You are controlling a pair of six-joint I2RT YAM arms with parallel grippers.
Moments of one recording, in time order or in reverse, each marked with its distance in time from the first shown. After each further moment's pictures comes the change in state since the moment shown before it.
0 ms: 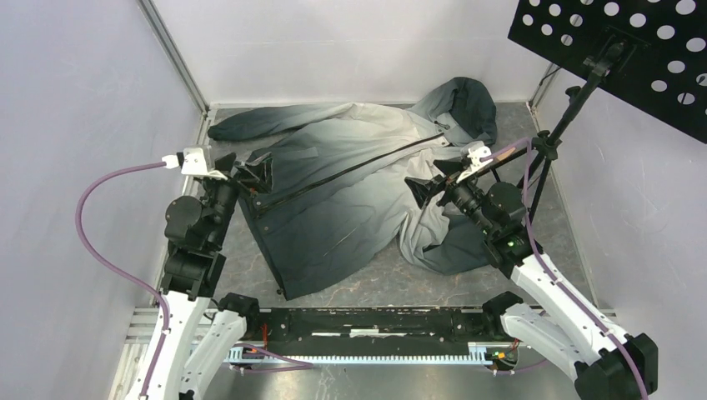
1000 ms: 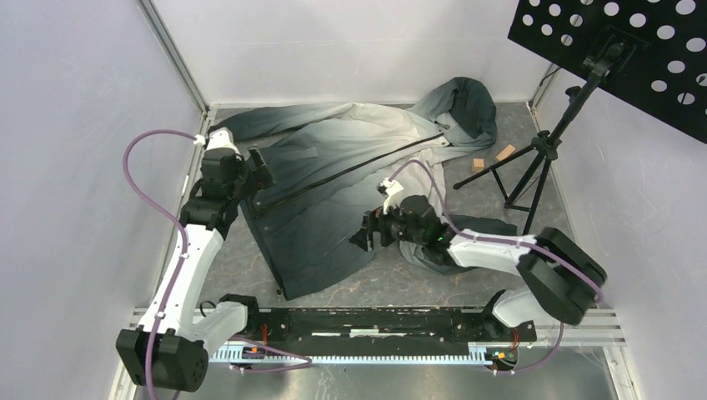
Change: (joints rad) left arm 0.073 0.421 0.162 -0.414 -0.169 -0.134; right arm 0.316 0.543 -0.050 0.122 -0.053 0.269
